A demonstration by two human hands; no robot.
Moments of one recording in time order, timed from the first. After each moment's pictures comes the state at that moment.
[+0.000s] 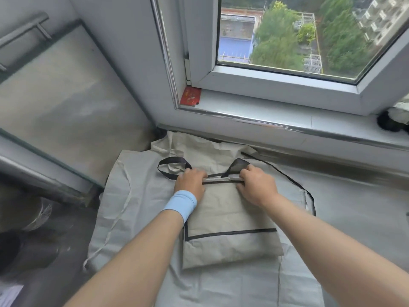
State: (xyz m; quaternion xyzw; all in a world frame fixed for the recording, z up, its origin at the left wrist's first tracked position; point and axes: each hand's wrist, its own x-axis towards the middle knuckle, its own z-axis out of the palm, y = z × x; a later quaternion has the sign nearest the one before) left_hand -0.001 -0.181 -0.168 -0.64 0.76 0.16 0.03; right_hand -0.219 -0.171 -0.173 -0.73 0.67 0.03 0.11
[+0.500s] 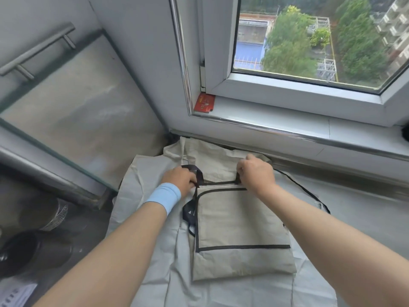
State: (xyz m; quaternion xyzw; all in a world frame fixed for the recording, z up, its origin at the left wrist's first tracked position) left_hand 0.066 -0.211 -0.140 -0.62 0.76 0.16 0.09; right_hand -0.179 -0.221 -0.152 -0.75 0.65 -0.05 0.06
